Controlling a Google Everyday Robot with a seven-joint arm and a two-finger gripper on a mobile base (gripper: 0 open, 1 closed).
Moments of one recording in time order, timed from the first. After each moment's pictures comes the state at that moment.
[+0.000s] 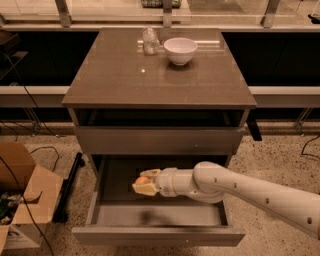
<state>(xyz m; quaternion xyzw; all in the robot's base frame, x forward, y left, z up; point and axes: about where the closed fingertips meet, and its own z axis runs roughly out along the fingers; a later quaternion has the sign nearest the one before) 0.551 0.058 0.531 -0.40 0.75 0.36 0.38</state>
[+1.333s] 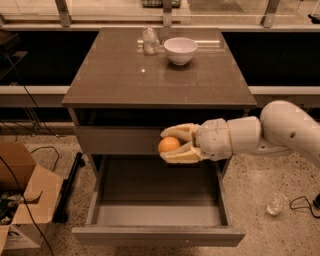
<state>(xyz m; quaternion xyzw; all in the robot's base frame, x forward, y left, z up) 0.490 -0.031 0.798 -0.59 0.56 0.35 0.47</state>
